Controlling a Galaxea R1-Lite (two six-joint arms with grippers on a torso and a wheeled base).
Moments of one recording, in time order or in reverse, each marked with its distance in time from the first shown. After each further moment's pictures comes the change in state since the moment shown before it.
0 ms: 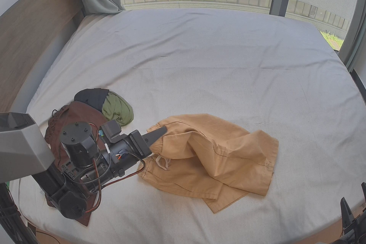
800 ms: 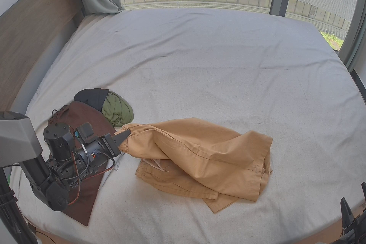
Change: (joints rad) left arm 0.243 0.016 0.091 0.000 -0.044 0.189; right arm 0.000 0.000 0.000 0.000 0.000 0.000
